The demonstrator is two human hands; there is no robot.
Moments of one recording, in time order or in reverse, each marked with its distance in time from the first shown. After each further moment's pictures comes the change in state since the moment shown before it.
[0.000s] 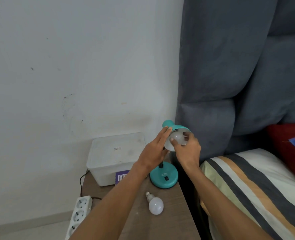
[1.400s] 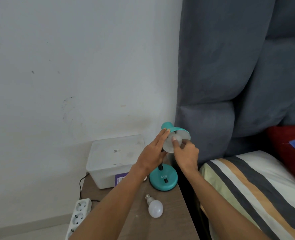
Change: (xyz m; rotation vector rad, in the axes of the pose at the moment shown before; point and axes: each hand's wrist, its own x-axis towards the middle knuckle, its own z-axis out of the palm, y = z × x) left_hand -0.001 -0.003 -0.002 -0.008 0.007 0.013; right_hand 0.000 0.003 0.005 0.032 -0.053 0.102
